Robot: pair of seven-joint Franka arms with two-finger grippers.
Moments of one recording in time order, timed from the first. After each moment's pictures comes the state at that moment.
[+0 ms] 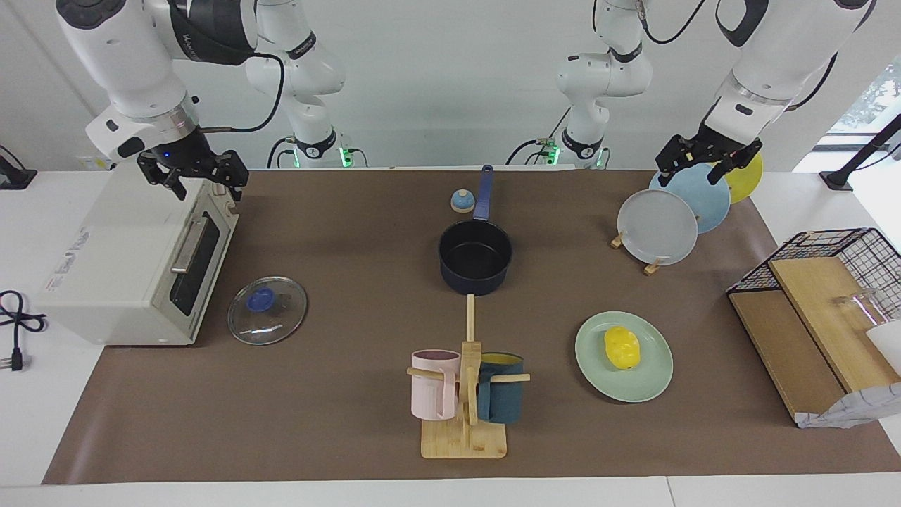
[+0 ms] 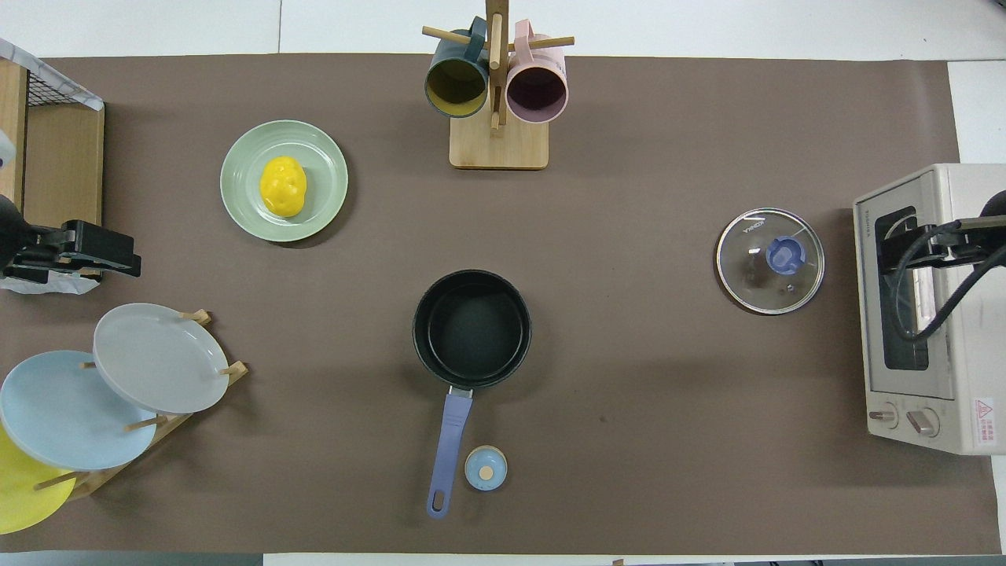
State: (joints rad) left arm -0.11 -0.05 0.00 -1.61 -0.02 1.50 -0.08; right arm -0.05 -0.04 0.01 -1.69 -0.07 1.58 -0.03
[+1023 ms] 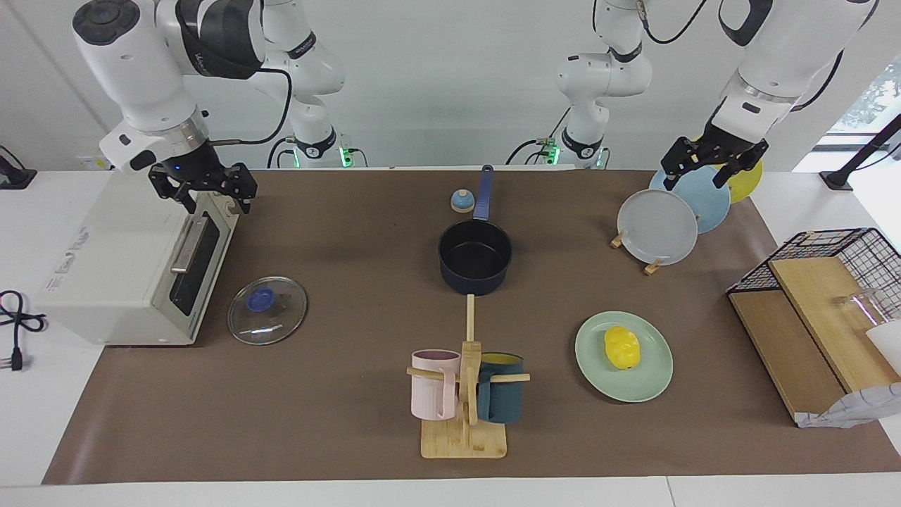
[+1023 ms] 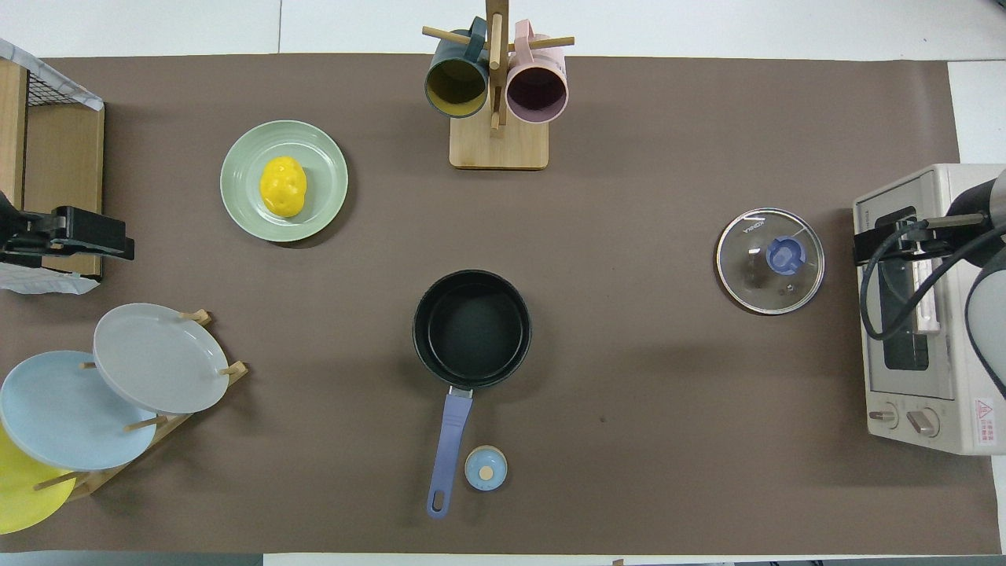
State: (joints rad) left arm -0.10 -0.05 0.00 -1.61 -0.02 1.60 -0.09; right arm -0.04 -0.04 0.02 -1.78 -0.04 1.72 -0.03
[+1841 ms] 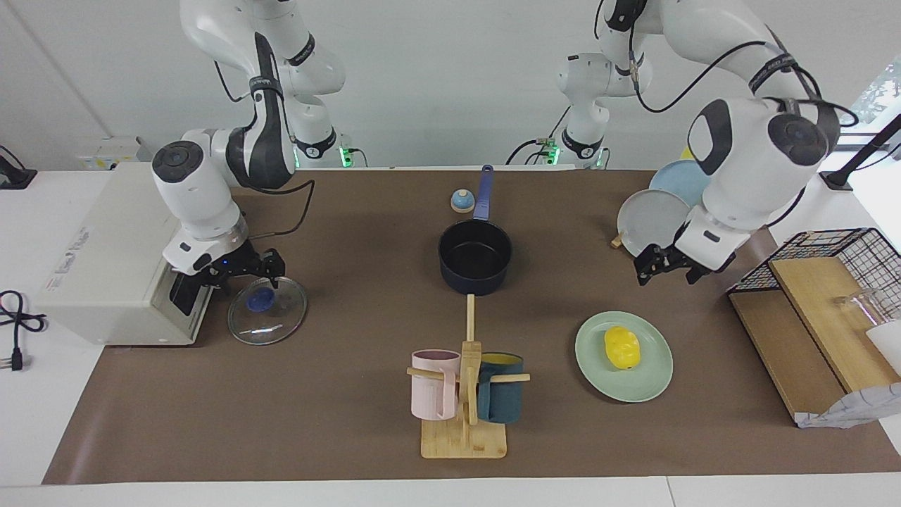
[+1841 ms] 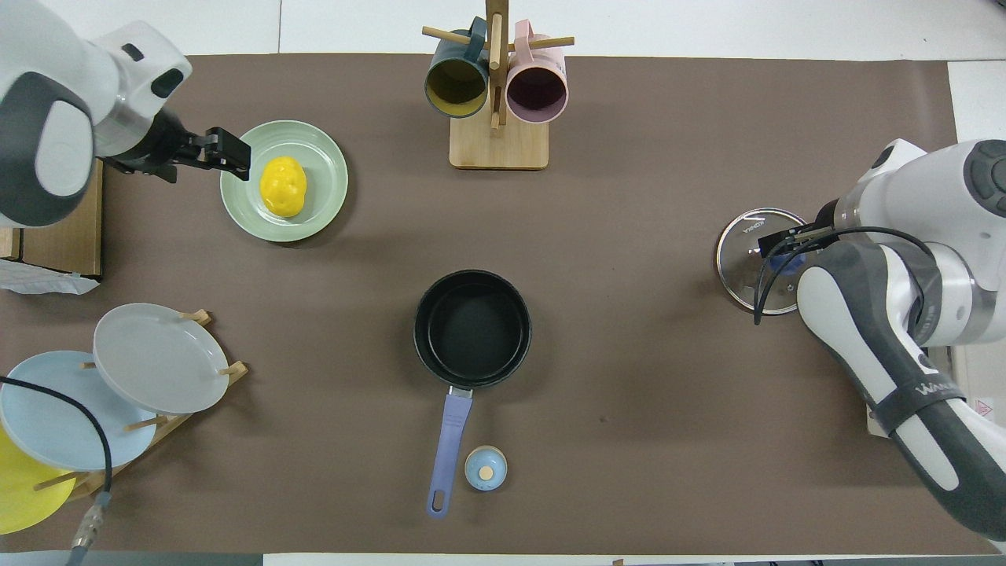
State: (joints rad) left arm -0.13 0.40 -0.03 -1.41 -0.03 1.80 -0.09; right arm -0.04 0.16 0.01 -2.05 -0.04 2.26 -0.17
